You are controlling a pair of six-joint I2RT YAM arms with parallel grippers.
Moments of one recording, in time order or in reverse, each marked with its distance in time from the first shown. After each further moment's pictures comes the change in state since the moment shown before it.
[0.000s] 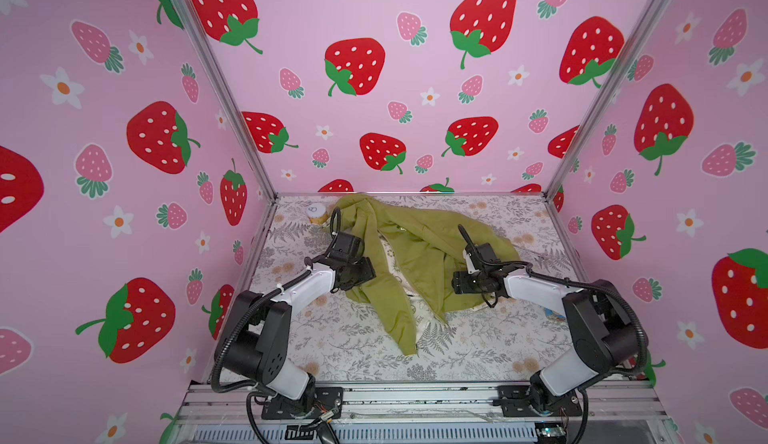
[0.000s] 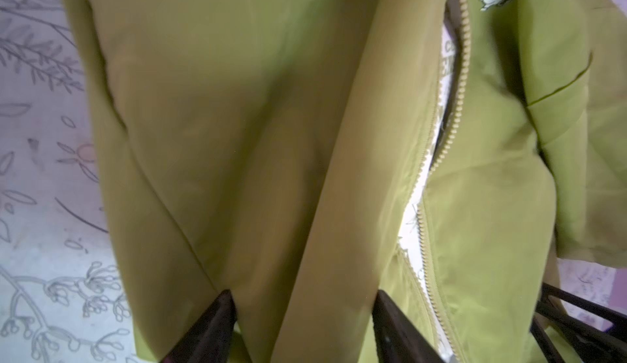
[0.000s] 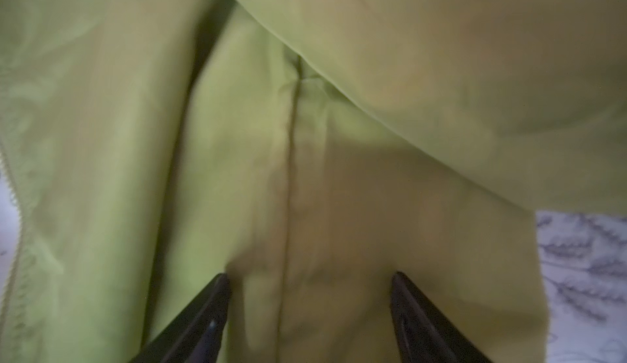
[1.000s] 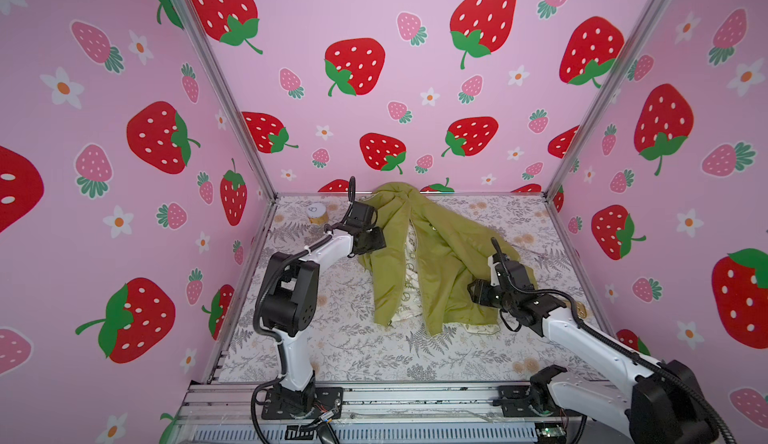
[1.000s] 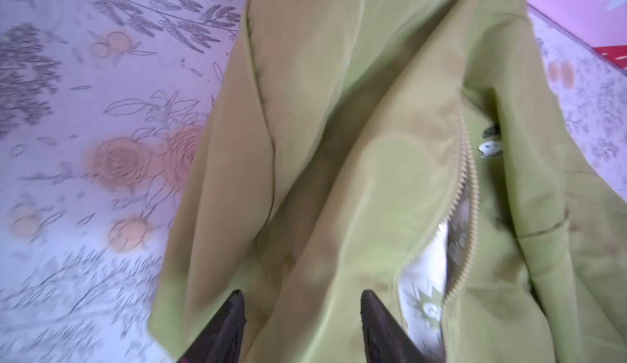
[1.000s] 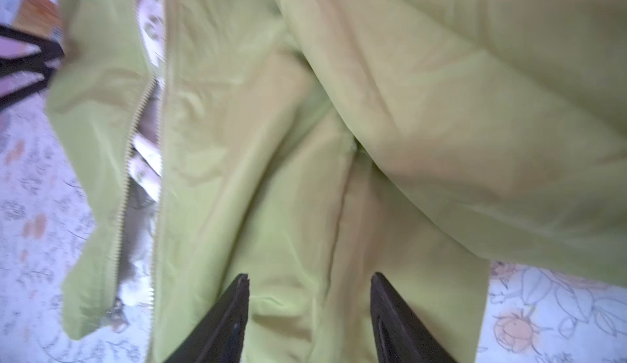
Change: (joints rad) left arm 0.000 0.259 0.410 -0.038 -0.006 0.152; right arm 0.015 -0.522 -0.209 -0.034 -0.011 0.216
